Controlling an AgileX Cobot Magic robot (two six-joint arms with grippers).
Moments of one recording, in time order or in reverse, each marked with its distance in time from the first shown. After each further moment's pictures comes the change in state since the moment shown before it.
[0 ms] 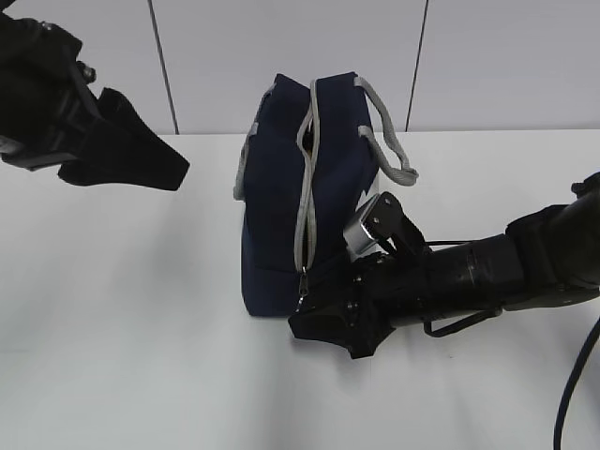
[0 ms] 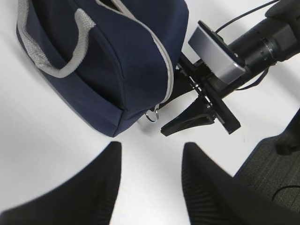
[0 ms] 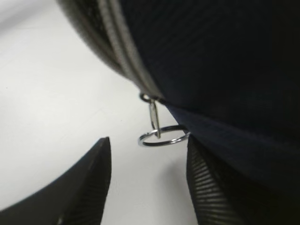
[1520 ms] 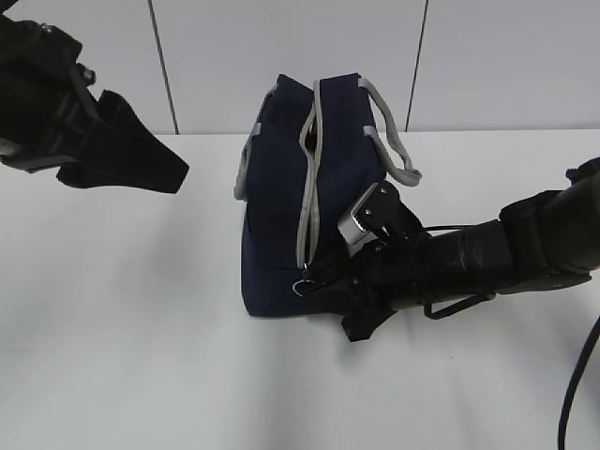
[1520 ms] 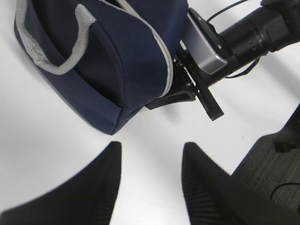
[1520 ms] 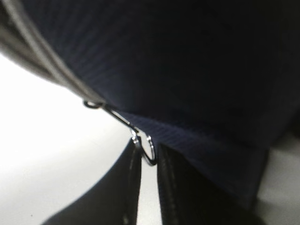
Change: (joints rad) left arm 0.000 0.000 0.000 0.001 0.009 0.000; right arm 0.000 0.002 -0.051 0.000 -0.119 -0.015
